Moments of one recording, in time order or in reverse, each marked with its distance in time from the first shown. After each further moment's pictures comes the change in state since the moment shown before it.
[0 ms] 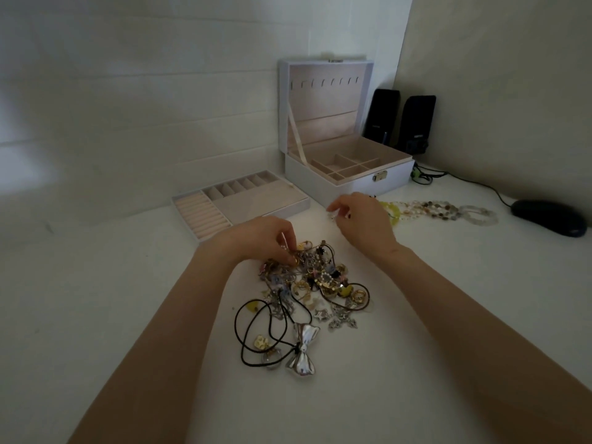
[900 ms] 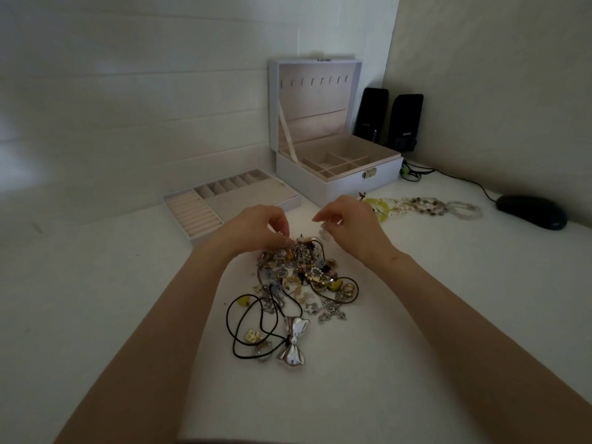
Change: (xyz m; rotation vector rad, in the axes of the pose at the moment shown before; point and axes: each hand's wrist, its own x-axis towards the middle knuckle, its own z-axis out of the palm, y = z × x) left_hand 0.009 -0.003 0.007 -0.214 0.189 0.038; right_hand -0.016 0.000 -0.006 0.113 -0.030 -0.099
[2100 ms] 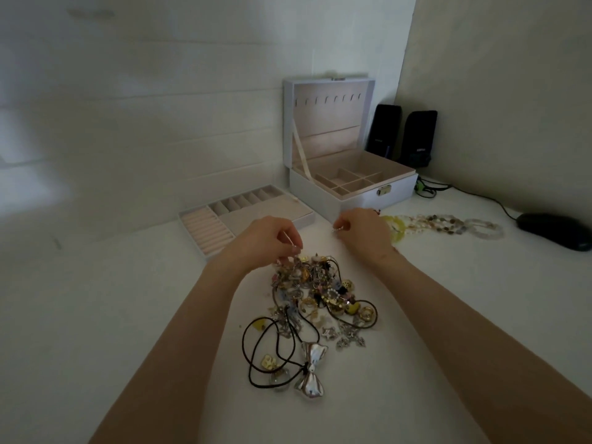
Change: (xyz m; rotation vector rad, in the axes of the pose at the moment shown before) left_hand -0.005 0.004 -0.011 -0.122 0.017 -0.046; right_hand 0.034 0.011 0.016 -0.181 -0.018 0.168
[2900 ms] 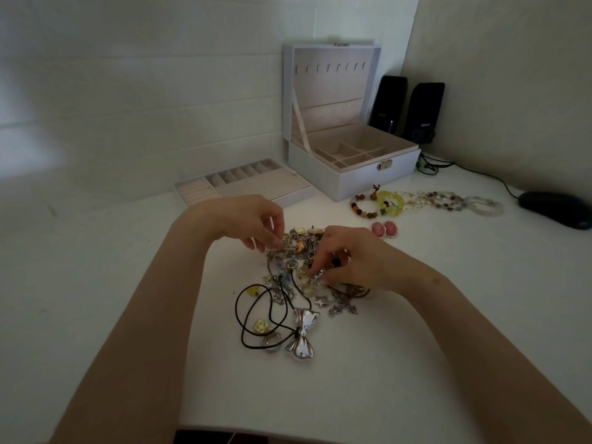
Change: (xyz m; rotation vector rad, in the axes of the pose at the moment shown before) left_hand -0.015 0.000 -0.021 0.155 -0.303 -0.057; right_hand -0.091 -0.026 -0.050 0.419 -0.529 -0.306
